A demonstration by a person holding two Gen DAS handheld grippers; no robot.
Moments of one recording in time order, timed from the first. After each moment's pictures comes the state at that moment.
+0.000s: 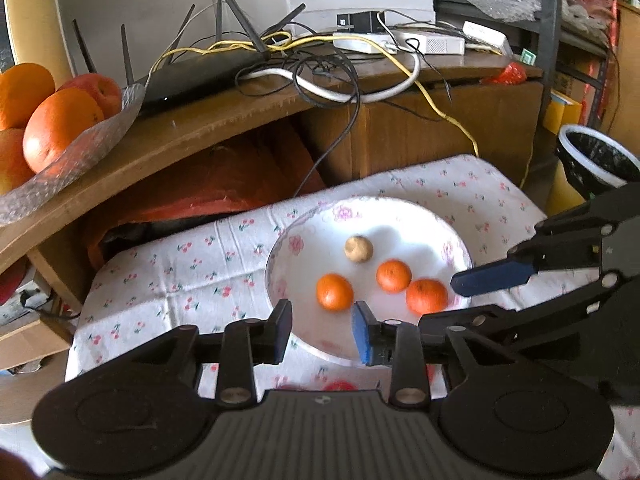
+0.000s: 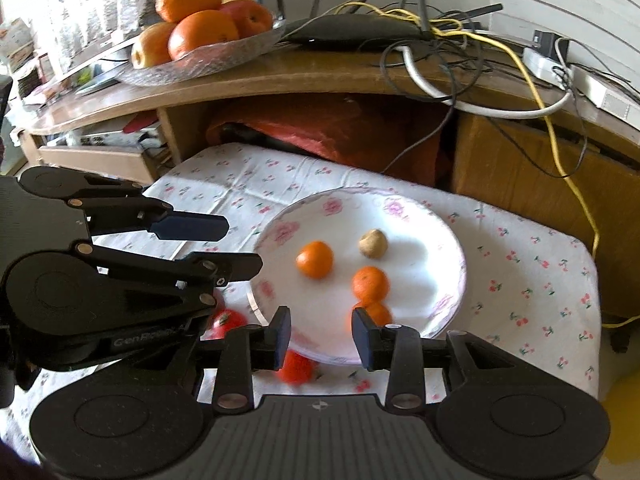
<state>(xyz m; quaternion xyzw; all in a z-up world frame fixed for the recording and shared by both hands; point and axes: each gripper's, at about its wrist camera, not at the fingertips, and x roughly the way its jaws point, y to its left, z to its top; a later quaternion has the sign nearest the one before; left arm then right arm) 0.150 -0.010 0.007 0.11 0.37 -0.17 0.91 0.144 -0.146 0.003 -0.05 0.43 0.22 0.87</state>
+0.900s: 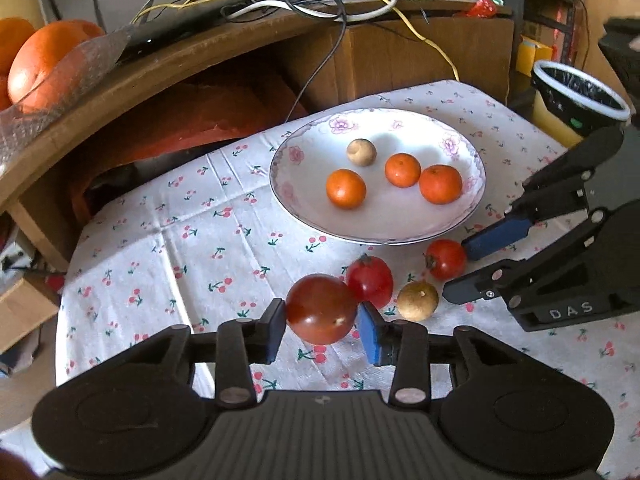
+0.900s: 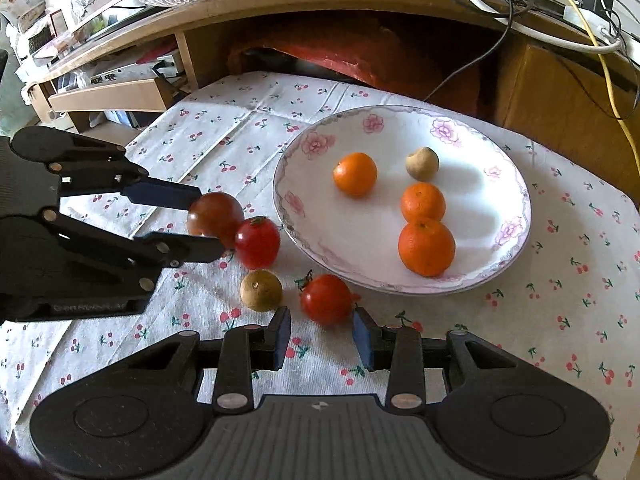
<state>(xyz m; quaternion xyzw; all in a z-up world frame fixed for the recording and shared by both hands) 0.133 0.027 -0.043 0.16 0.40 -0.21 0.88 0.134 -0.126 -0.047 -0.08 0.47 0.24 0.84</state>
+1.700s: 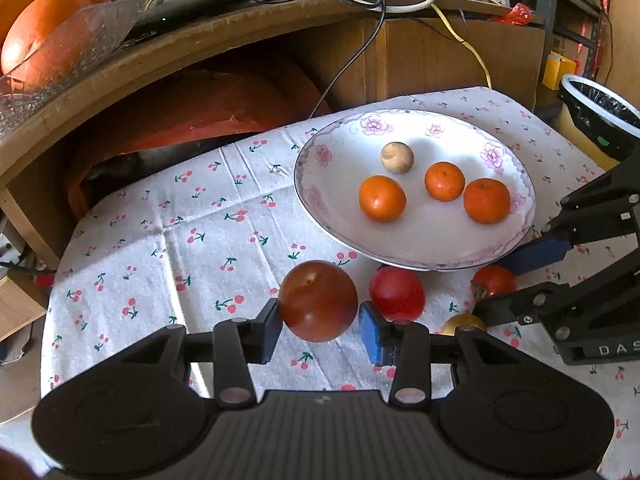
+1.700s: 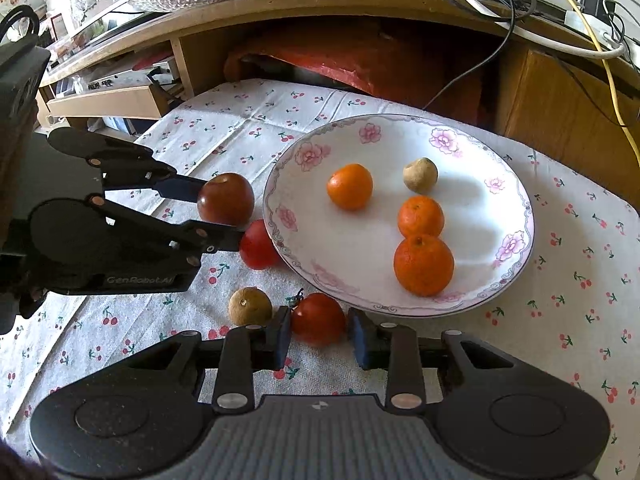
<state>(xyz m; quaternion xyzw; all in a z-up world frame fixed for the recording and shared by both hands) 0.165 0.030 -0.061 0.13 0.41 -0.19 0.88 0.143 -0.125 -0.049 -0.08 0.47 0.24 0.85</state>
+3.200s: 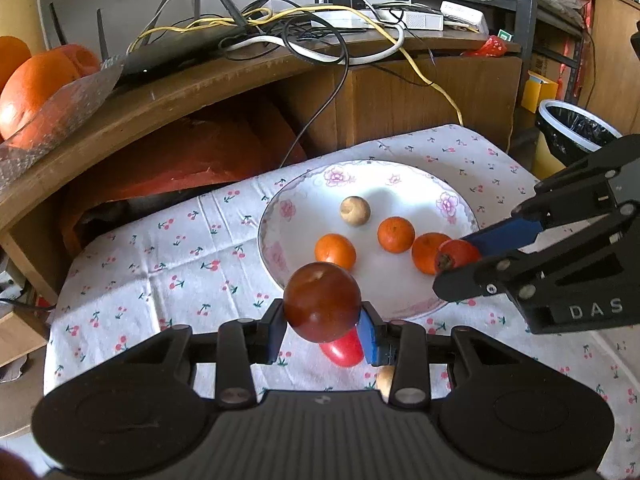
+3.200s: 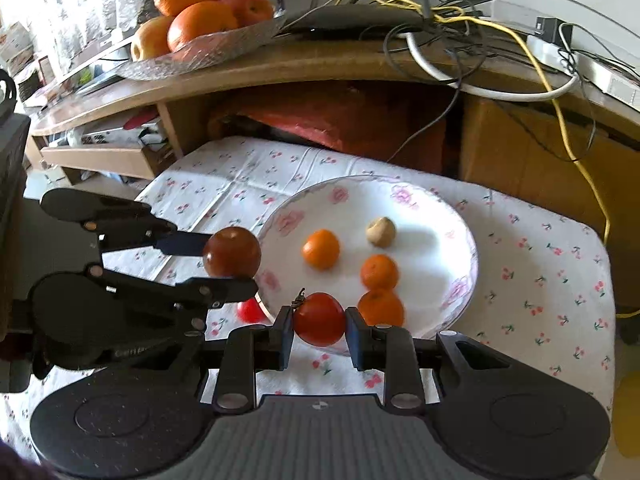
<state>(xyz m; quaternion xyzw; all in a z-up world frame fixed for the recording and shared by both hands) 0.156 0.003 -0.024 0.12 0.38 -0.21 0.89 0.147 -0.144 -0.005 -0.04 0.43 0.22 0.87</state>
